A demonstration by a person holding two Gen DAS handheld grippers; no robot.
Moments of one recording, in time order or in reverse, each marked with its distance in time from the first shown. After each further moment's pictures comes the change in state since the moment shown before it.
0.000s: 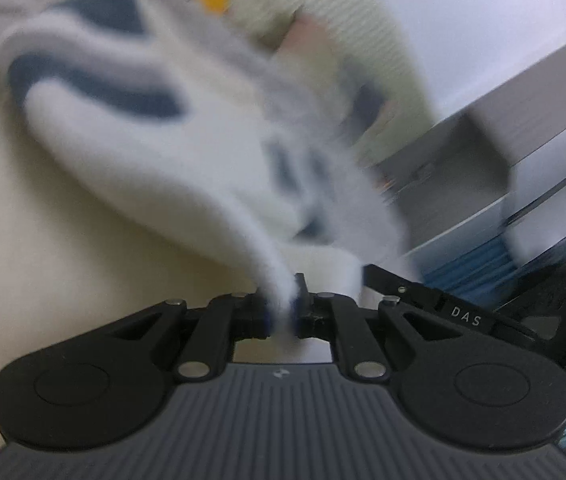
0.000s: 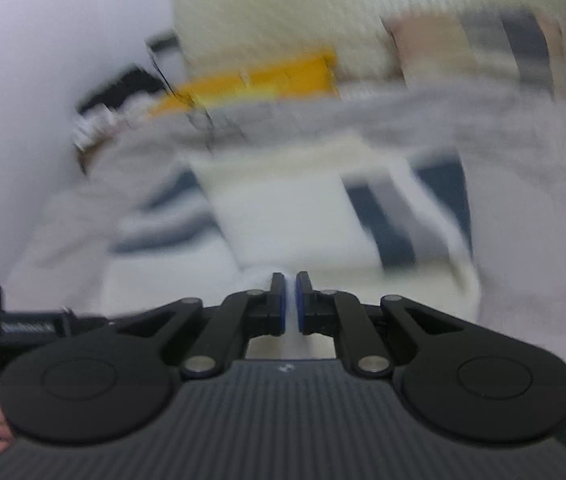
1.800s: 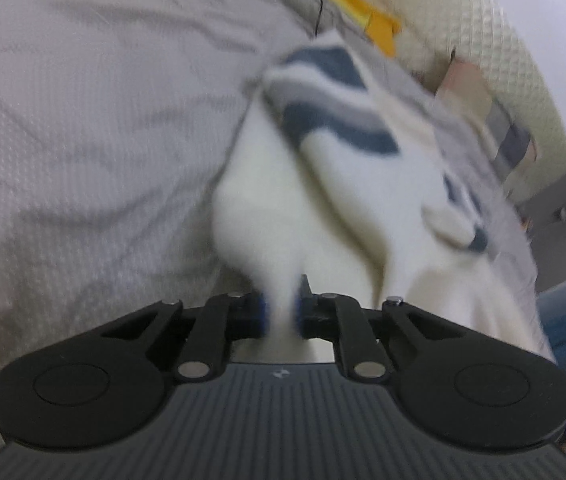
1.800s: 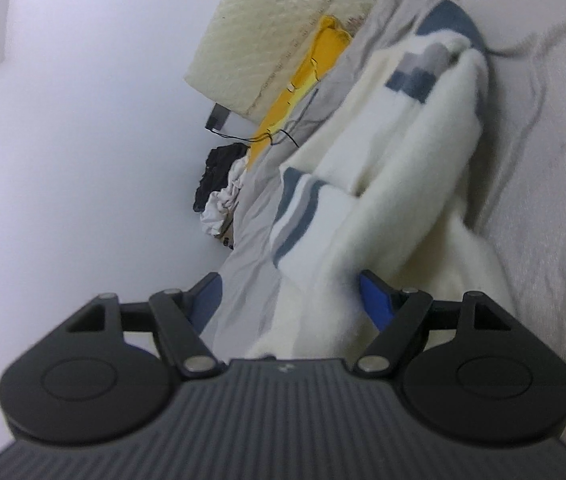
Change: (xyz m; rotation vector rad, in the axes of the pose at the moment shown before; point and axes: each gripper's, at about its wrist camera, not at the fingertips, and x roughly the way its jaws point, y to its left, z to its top) left arm -0.142 0.049 -0.027 -0.162 -0.128 0.399; right arm -0.067 -0.029 -0.089 0.634 -0.061 0.576
